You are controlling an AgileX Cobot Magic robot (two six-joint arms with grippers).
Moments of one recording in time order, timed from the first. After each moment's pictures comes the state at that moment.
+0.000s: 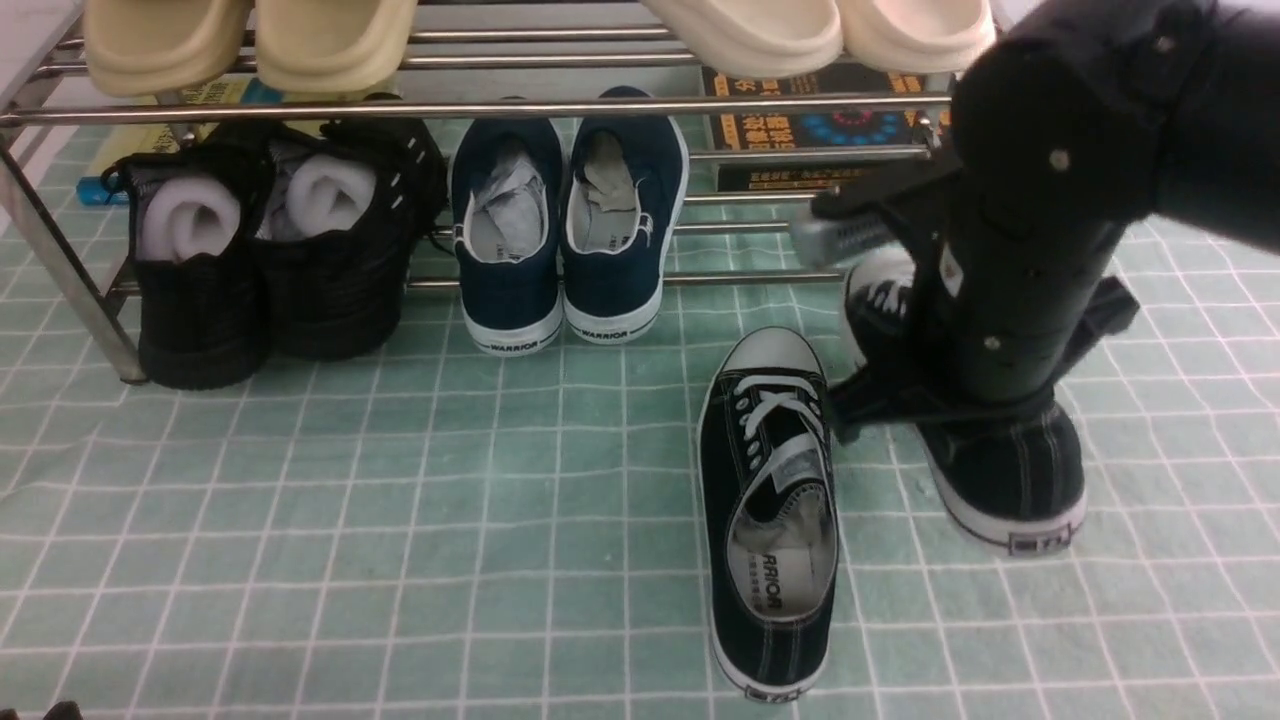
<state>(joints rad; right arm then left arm) 0.66 1.69 -1.41 -0.15 1.21 0.42 -0.02 -0.01 0.02 0.16 0.39 -0.19</state>
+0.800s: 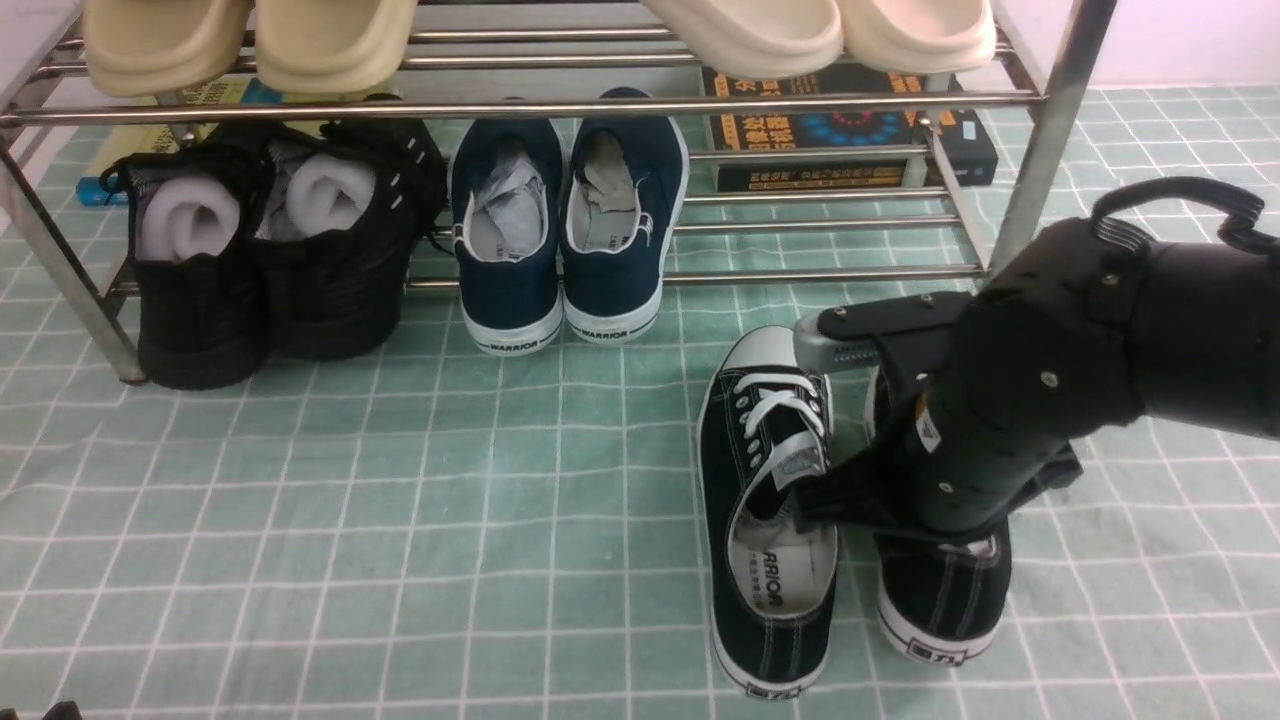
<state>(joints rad) 0.66 1.69 -1.13 -0.07 0.80 0.59 -0.02 -0.01 0.02 0.16 0.39 -0.19</state>
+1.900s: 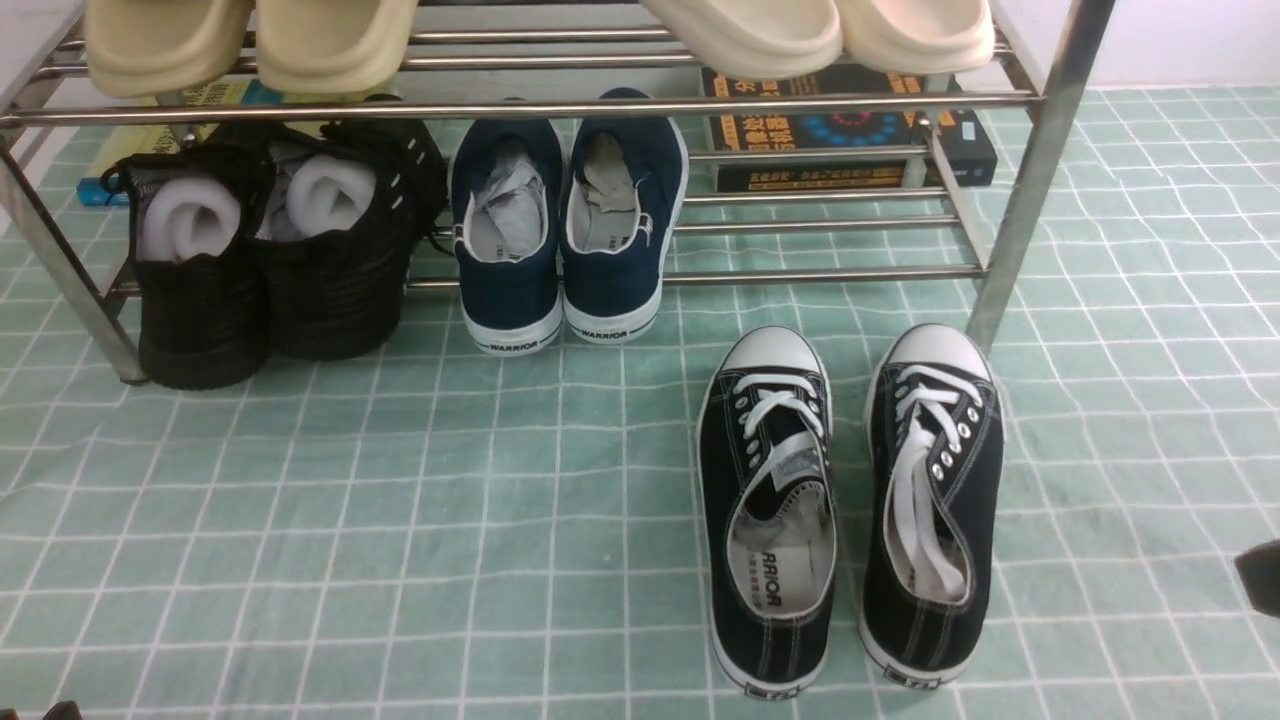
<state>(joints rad) 0.66 0.74 -0.78 -0.04 0.93 0.31 -0.02 -0.01 0.02 0.16 0.39 -0.19</state>
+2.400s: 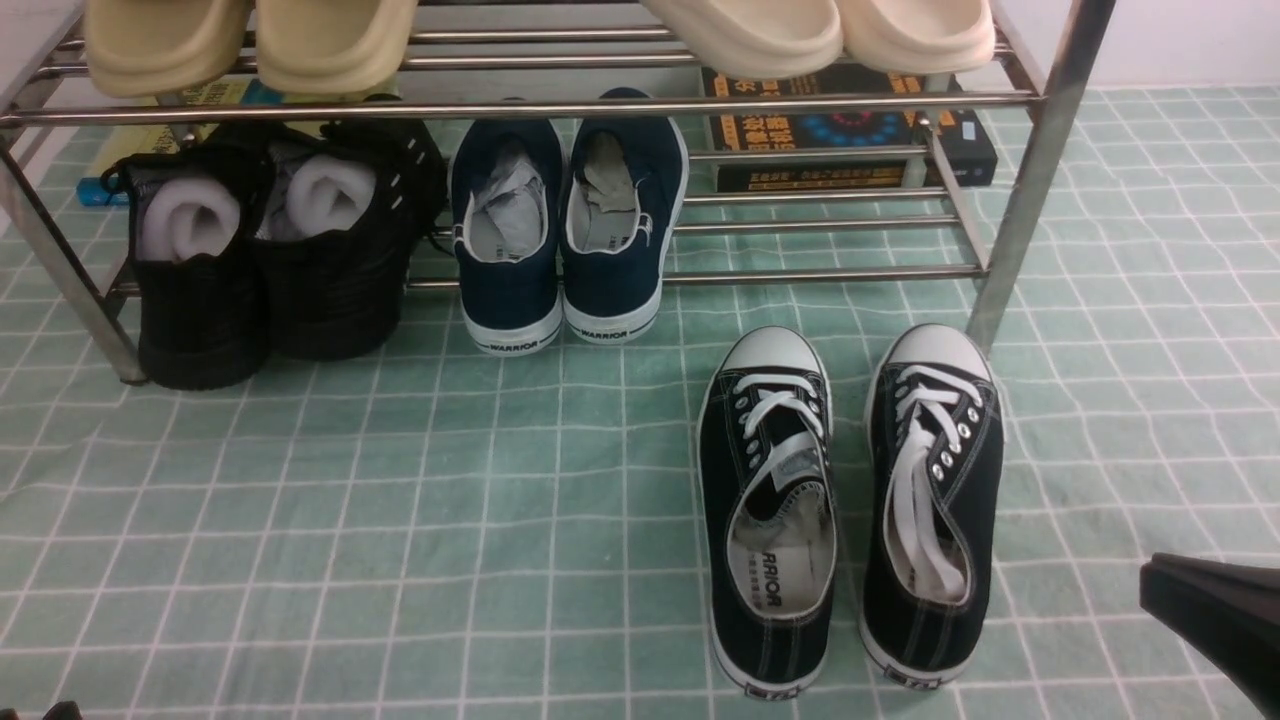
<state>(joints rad) 0.66 0.53 -0.32 -0.09 0.21 0.22 -0.02 -0.01 0.02 0.16 0.39 -0.19</state>
